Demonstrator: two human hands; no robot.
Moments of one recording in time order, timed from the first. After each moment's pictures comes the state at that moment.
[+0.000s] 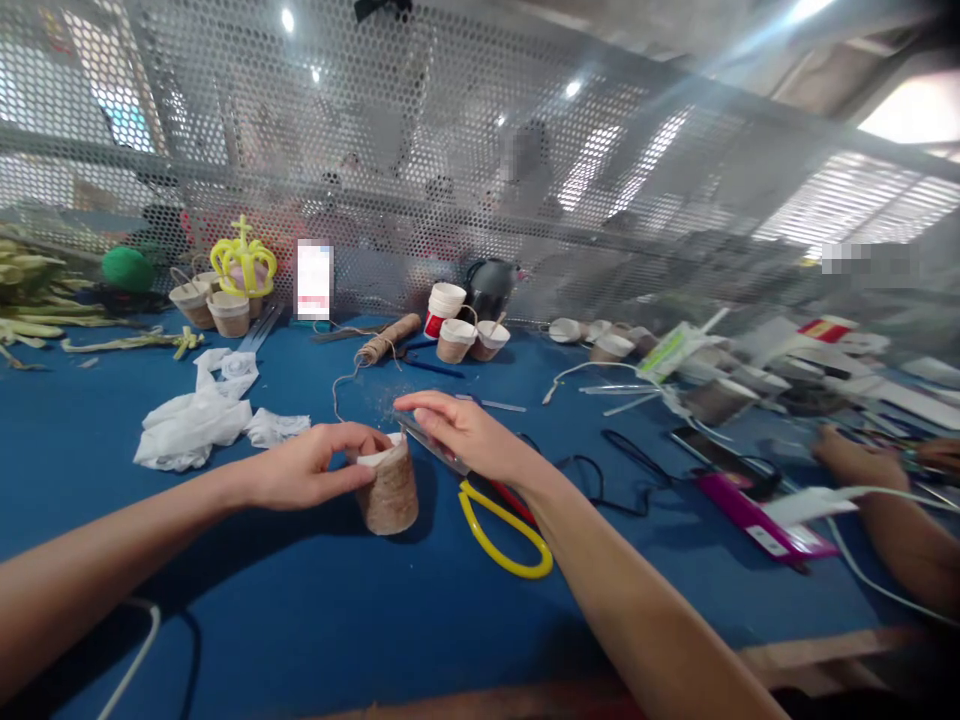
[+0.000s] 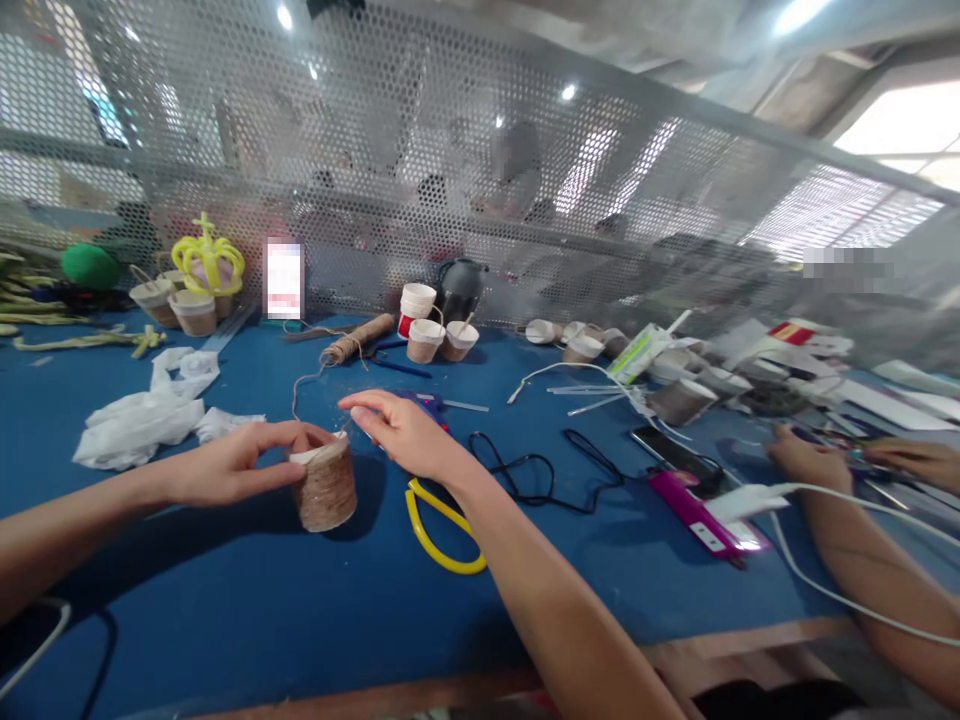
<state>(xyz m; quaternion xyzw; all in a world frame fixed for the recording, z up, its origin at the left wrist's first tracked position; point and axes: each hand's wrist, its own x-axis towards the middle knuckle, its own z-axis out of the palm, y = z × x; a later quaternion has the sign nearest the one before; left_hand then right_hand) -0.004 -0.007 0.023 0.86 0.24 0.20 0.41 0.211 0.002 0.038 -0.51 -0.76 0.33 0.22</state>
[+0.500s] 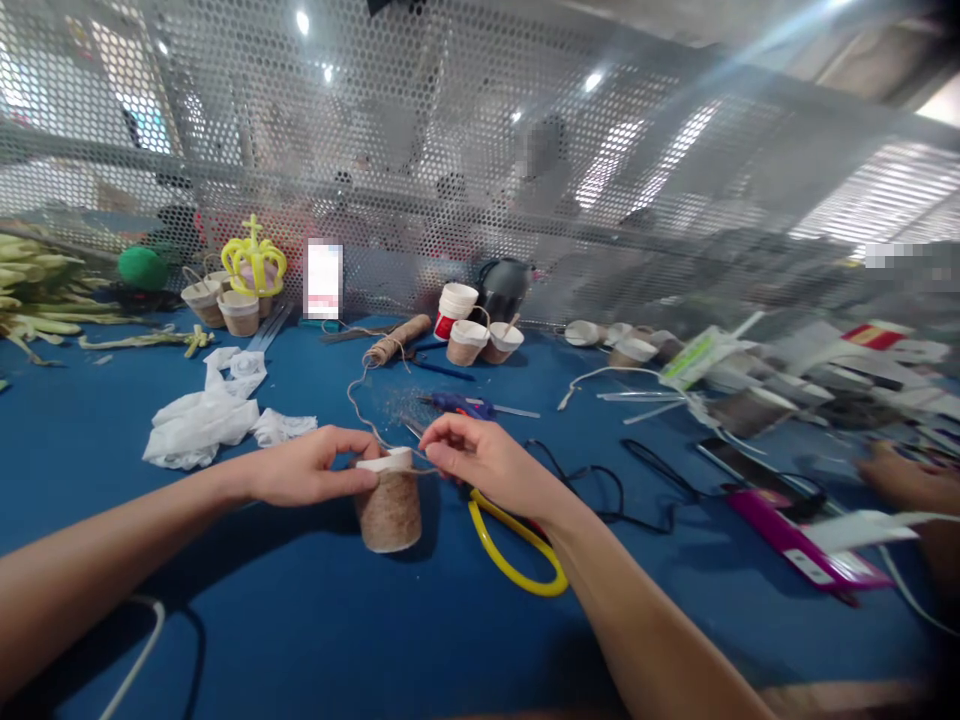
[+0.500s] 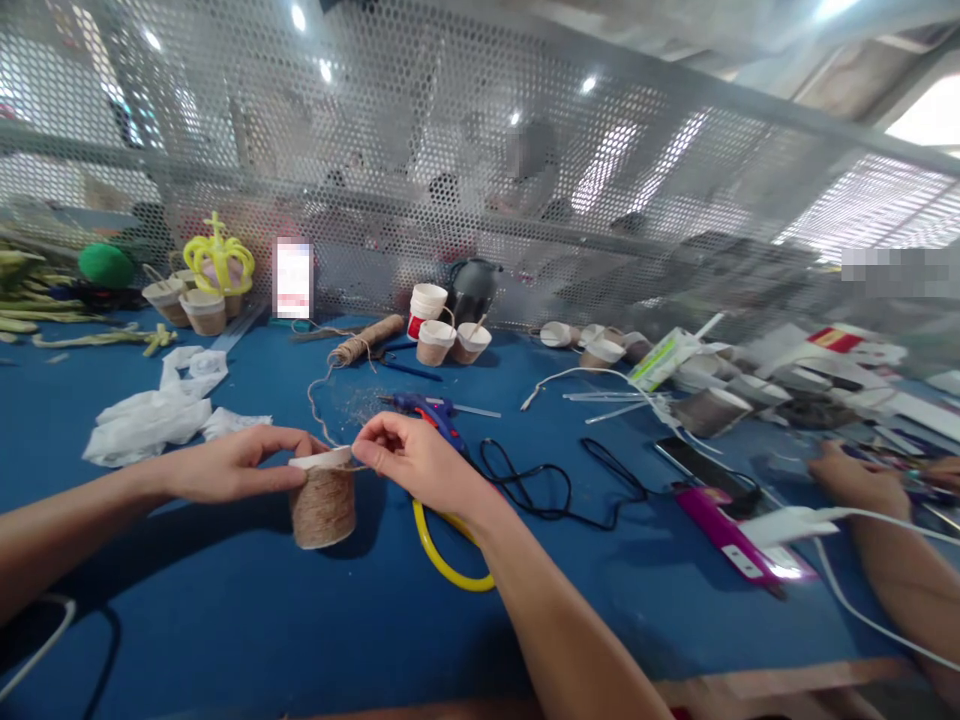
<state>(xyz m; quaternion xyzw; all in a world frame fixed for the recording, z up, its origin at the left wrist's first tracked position) -0.010 0.002 0.018 0.84 0.25 0.15 0.45 0.212 -0.018 0.038 -0.46 -0.74 0.42 0.25</state>
